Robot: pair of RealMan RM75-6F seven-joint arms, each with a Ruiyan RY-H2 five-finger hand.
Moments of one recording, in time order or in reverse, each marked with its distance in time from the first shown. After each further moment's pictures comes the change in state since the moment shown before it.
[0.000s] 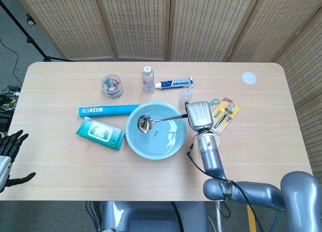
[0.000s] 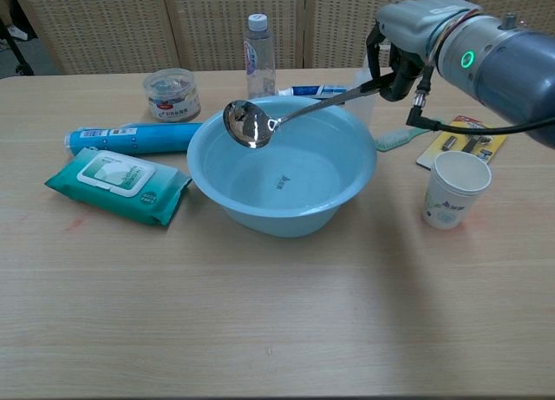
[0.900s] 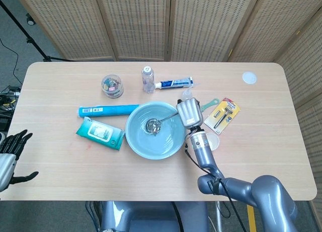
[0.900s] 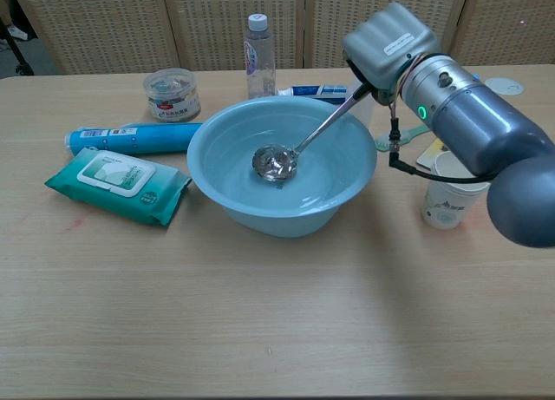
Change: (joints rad) left arm -0.025 -0.011 -0.008 -0.001 -0.041 -0.057 0.019; right arm 0.032 -0.224 -0.102 0.489 -0.280 -0.055 -0.117
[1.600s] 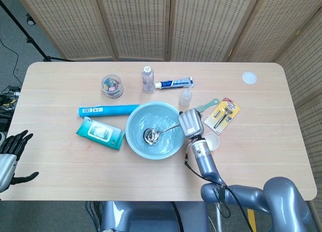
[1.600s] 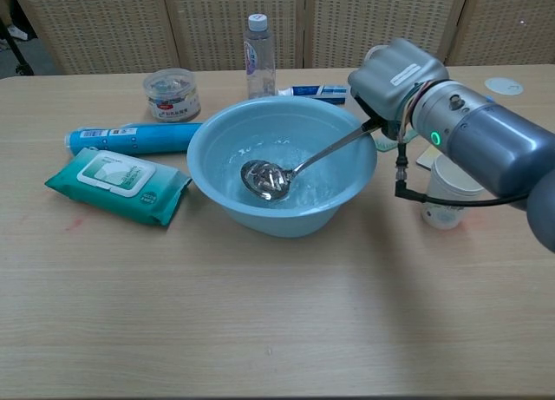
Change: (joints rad) left arm 0.001 -0.004 0.004 -0.002 0.004 0.003 0.013; right arm -0.069 0.080 0.035 -0.277 0.123 -0.037 -0.204
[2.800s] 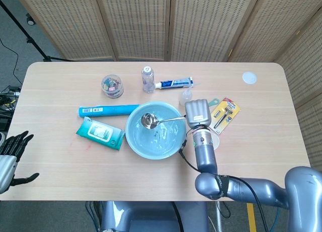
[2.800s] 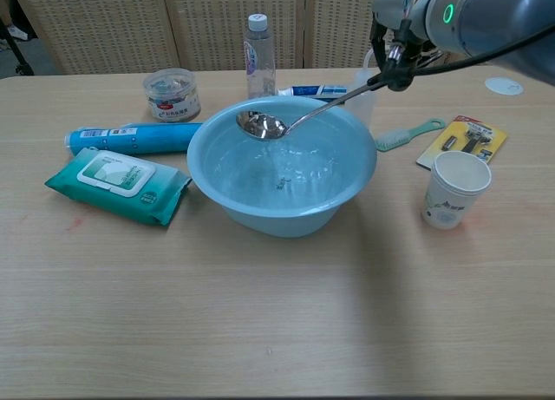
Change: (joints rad) left arm 0.004 0.004 0.008 0.000 0.019 0.013 -0.009; right arm 0.119 0.207 0.249 -0.390 0.518 0.143 -0.095
